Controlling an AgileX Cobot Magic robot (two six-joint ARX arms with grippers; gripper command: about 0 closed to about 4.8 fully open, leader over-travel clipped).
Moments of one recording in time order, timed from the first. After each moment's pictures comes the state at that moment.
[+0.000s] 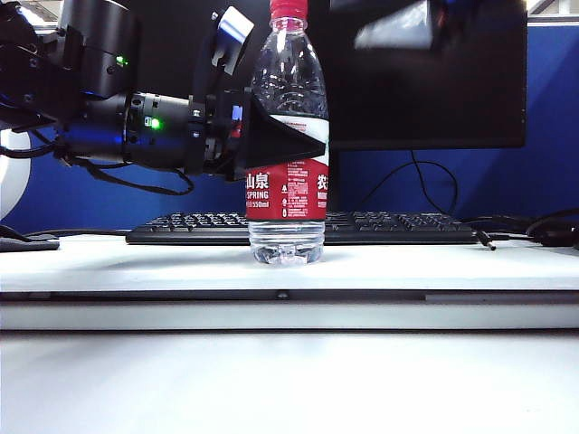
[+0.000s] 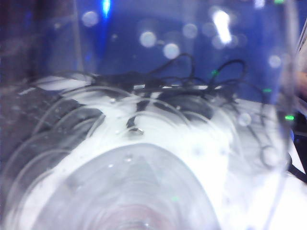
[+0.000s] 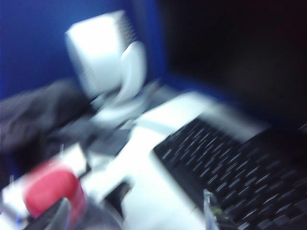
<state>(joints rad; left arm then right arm) -0.50 1.75 0.77 0.85 0.81 0.11 0.34 1.25 0.93 0.24 -0.65 0.10</state>
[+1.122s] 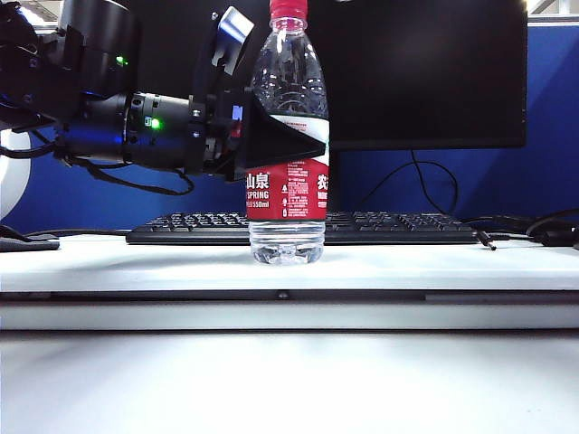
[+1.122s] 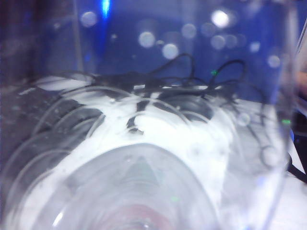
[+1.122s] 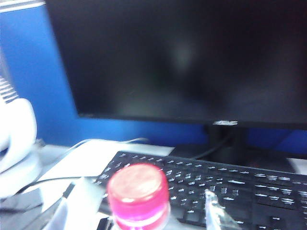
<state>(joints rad) -0.50 1.75 0.77 0.85 0.81 0.11 1.08 1.31 0.75 0.70 0.76 0.03</state>
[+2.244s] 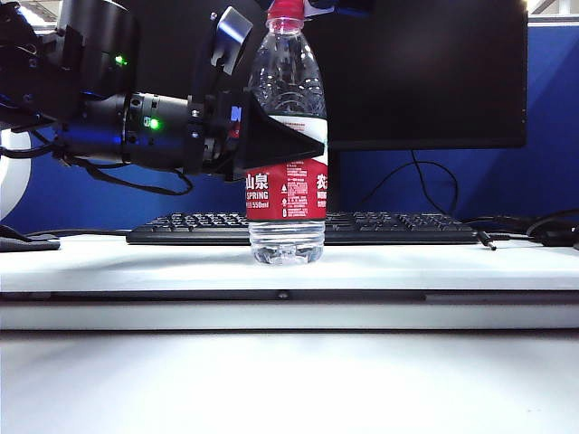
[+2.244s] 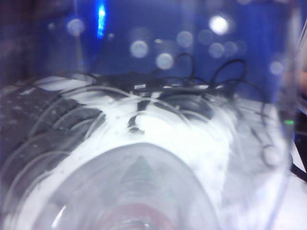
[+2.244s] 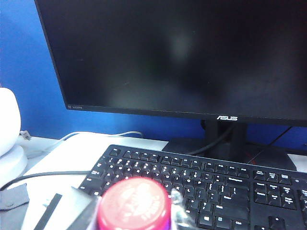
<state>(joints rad) -0.50 1.75 0.77 0.85 0.81 0.12 1.05 1.40 0.85 0.62 0.75 0.05</state>
